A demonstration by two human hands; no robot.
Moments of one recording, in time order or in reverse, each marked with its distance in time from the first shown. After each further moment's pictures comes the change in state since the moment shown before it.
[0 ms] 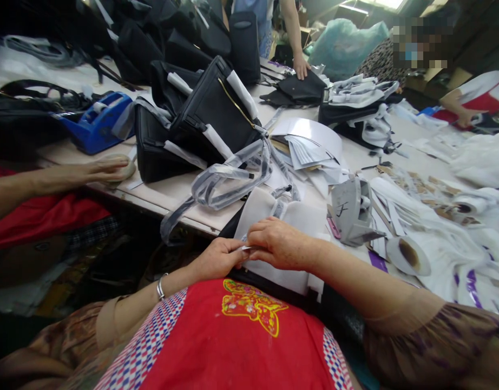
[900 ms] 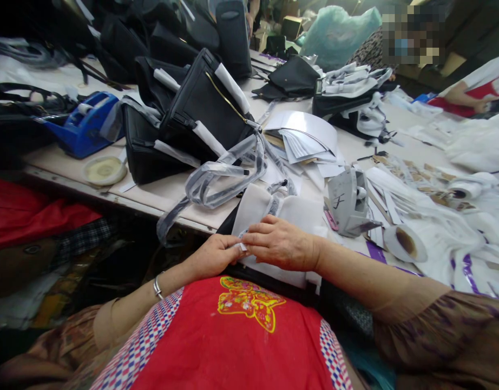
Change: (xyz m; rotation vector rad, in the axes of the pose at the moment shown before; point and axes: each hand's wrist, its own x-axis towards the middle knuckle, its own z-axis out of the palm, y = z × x) left_hand 0.001 0.005 -0.005 0.012 -0.045 -0.053; right_hand -0.019 0.009 0.012 -0.387 0.024 -0.261
